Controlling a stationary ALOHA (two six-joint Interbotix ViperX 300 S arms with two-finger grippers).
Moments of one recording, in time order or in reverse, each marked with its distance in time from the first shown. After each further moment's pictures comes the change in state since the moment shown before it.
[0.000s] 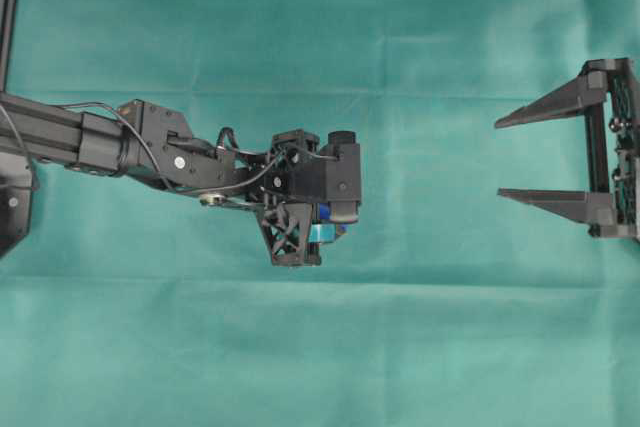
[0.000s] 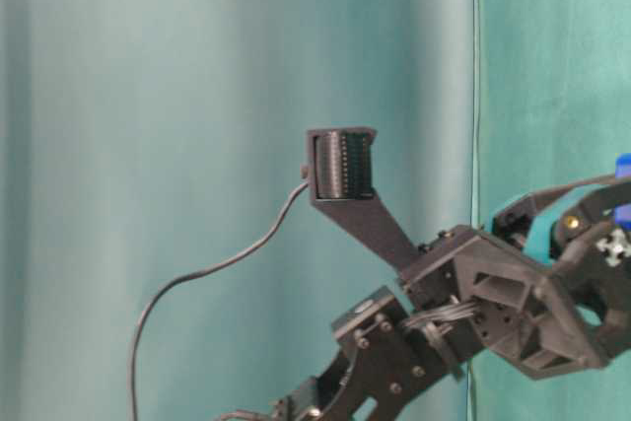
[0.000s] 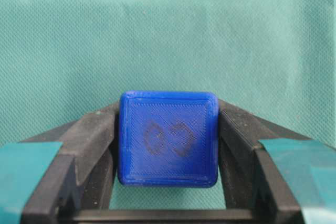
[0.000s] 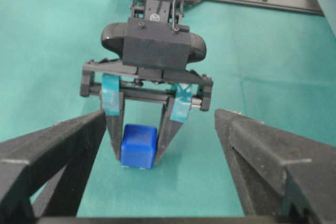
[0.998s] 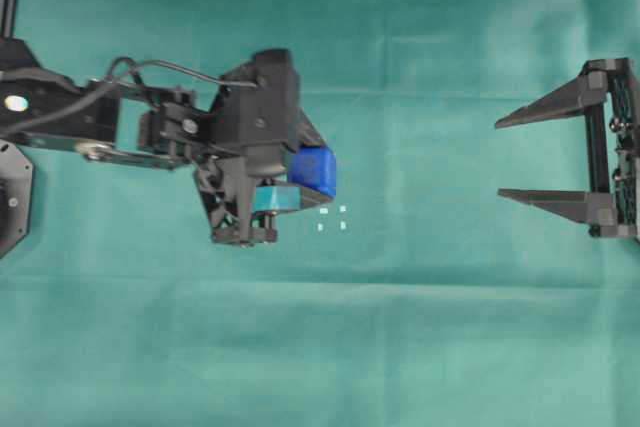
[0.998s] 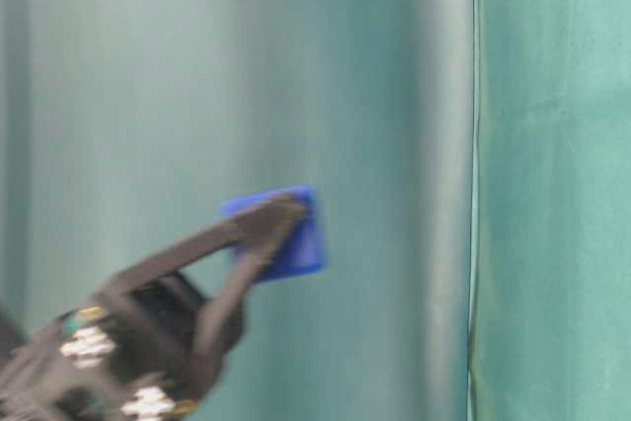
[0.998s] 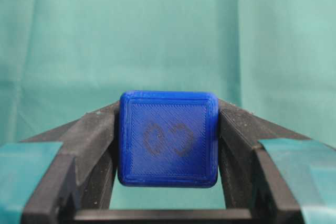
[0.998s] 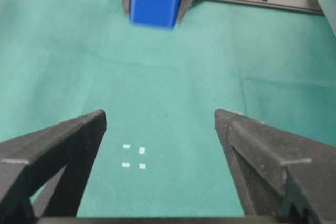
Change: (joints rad) left arm -0.002 -0.451 -0.052 0.002 0.279 0.011; right arm 0.000 0.000 0.000 0.000 0.000 0.000
